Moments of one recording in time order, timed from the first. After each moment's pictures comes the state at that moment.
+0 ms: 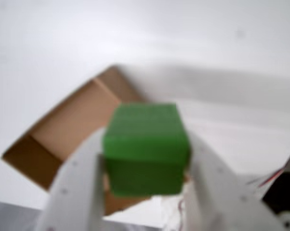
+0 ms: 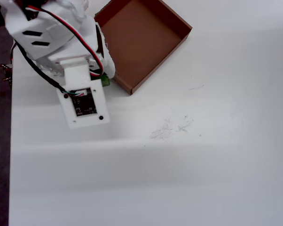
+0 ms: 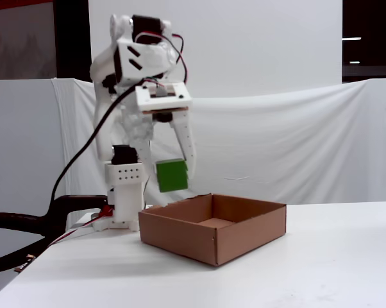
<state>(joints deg) -31.7 113.3 105.3 72.8 -39.0</state>
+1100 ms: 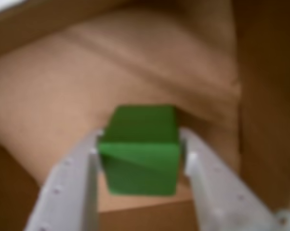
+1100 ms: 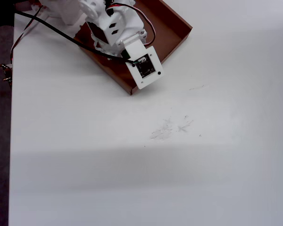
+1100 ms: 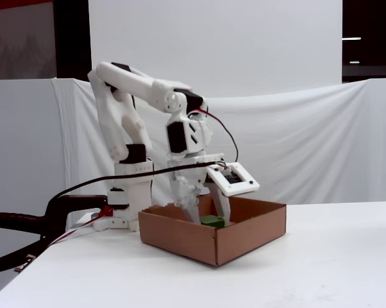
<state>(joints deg) -55.9 112.2 138.3 41.2 -32.3</state>
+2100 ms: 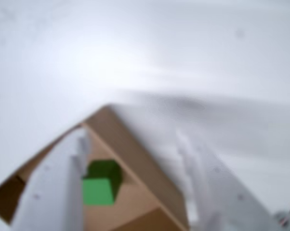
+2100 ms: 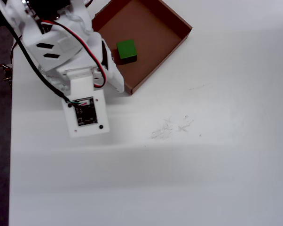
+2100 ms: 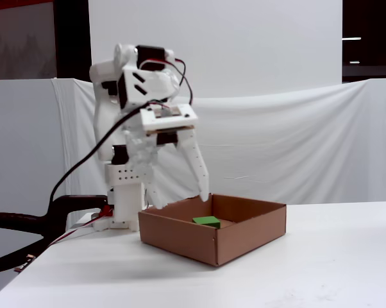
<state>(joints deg) -25.1 116.8 119.4 52.8 -40.9</state>
